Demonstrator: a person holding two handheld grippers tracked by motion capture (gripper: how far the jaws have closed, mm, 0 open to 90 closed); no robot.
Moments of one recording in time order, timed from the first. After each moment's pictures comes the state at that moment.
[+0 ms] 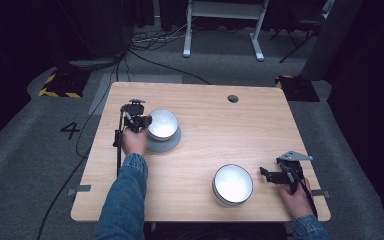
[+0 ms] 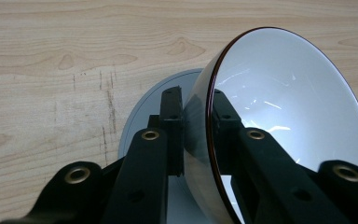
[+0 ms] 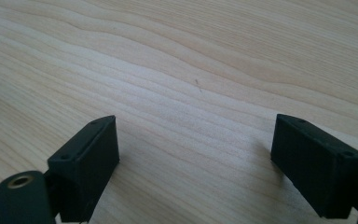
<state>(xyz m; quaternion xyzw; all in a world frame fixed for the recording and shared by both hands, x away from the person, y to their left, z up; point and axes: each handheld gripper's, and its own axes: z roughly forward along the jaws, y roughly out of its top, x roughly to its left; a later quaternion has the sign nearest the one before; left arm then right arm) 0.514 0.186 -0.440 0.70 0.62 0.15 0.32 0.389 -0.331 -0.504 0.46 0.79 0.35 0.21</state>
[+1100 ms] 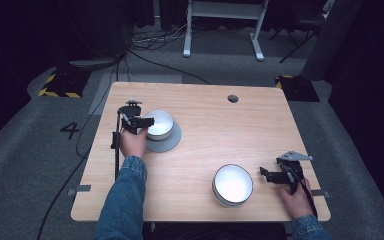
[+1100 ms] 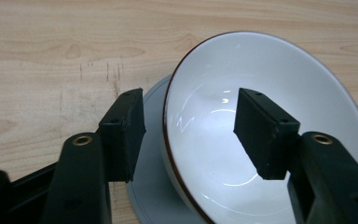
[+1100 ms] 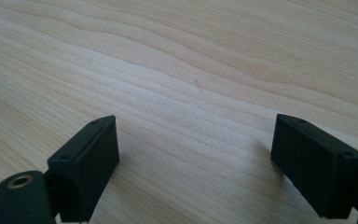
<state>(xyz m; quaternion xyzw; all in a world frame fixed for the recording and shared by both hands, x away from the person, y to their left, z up) 0.508 0.191 -0.437 0.68 0.63 0.15 0.33 0.389 -0.331 -0.504 0.46 0.79 0.35 0.21</state>
